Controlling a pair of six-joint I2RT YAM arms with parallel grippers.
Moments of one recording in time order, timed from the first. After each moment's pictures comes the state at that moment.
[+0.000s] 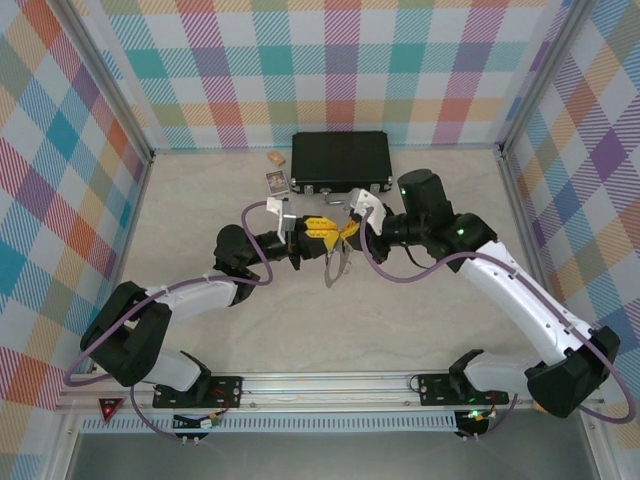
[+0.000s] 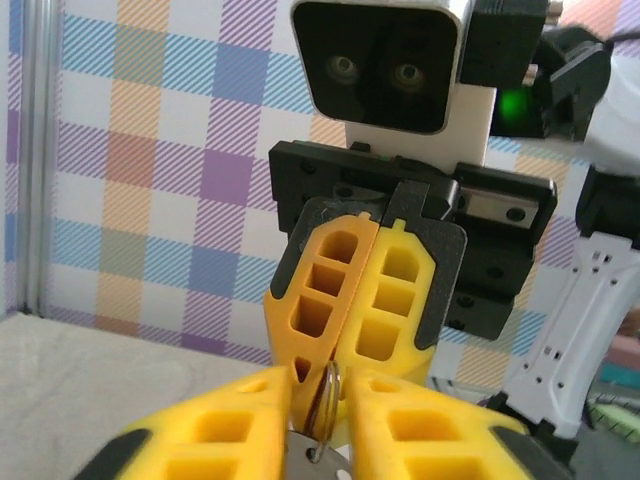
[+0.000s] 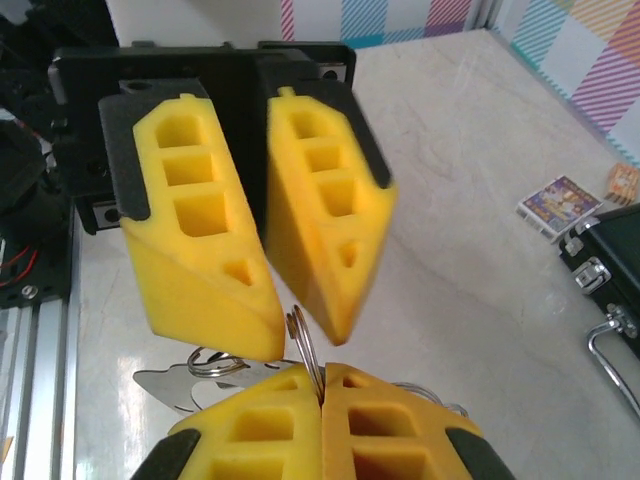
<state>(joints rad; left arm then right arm) -0.59 1.44 0.66 1.17 0.83 -0.46 0.62 1.24 1.28 -0.69 -0.56 -0.43</state>
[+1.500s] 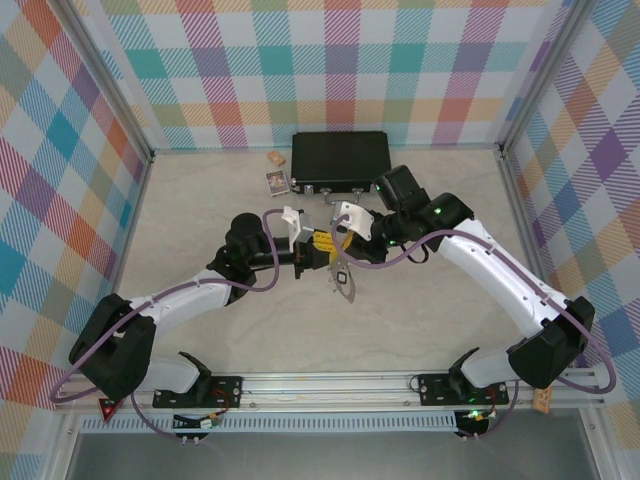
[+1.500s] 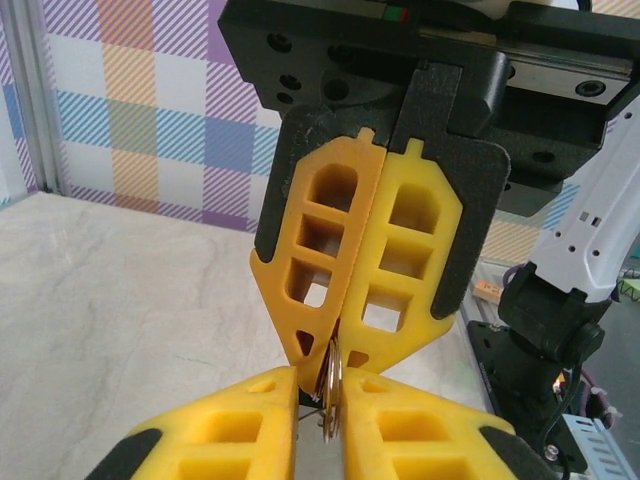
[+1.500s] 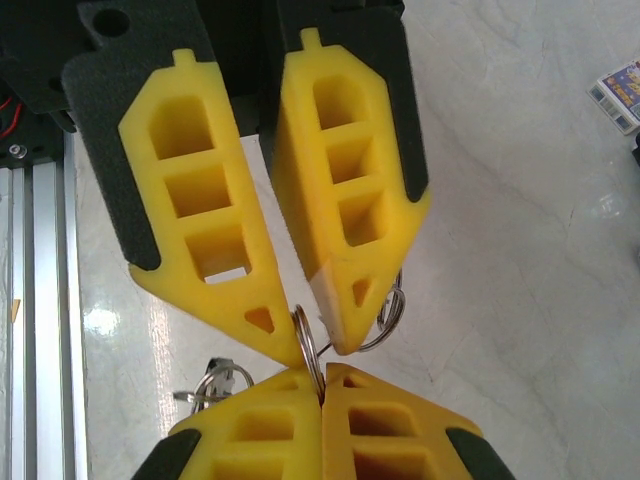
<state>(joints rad) -0.60 1.35 0.70 0.62 0.86 -0.11 0.66 1.40 1.43 -0.99 -0.45 -0.60</state>
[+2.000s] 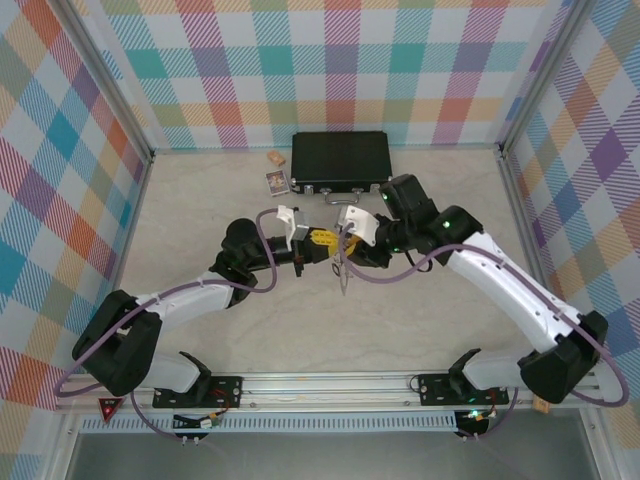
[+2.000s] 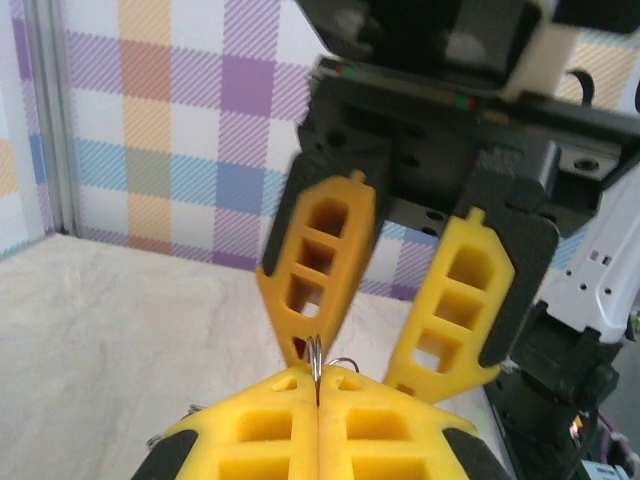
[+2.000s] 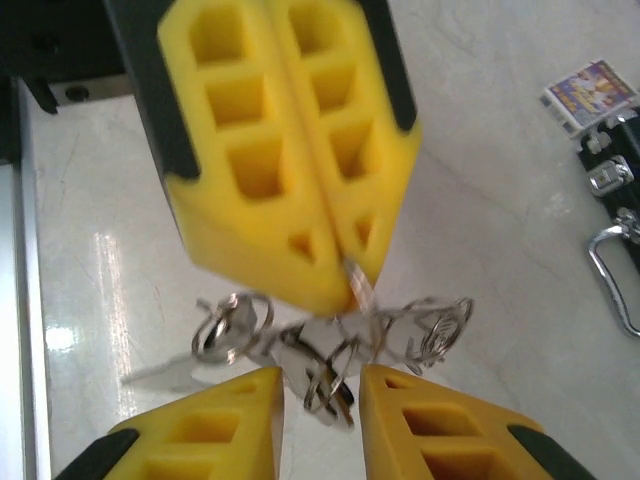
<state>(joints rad) -0.60 1.38 0.66 0.87 0.81 -0.21 0.68 1.28 1.32 -0.88 -0.36 -0.57</state>
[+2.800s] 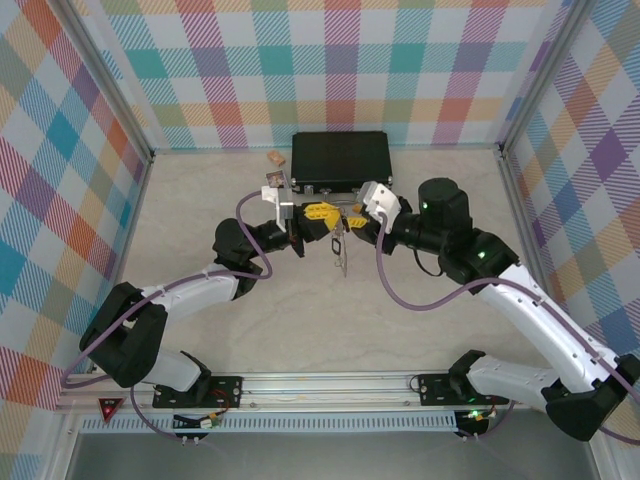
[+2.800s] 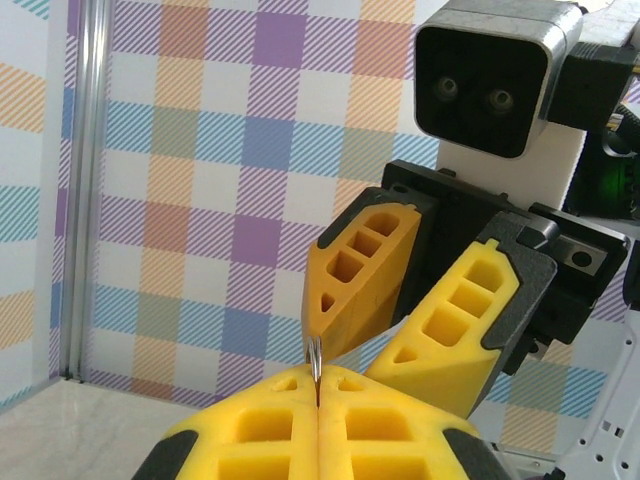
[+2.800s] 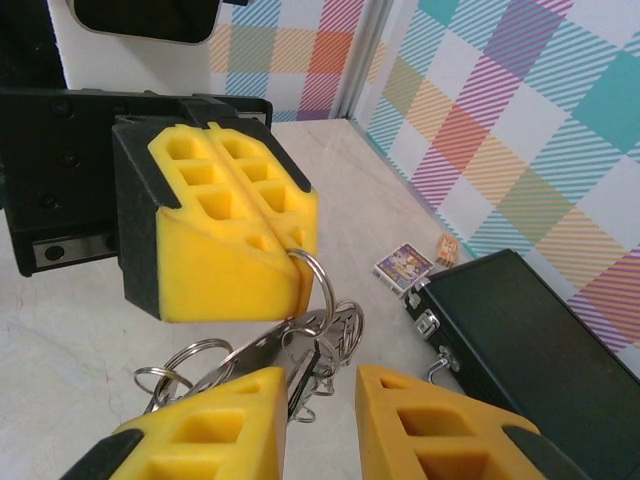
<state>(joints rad) -0.61 1.43 0.74 1.18 0.72 -0.46 0.68 1.08 1.21 -0.48 -0.30 -0.41</state>
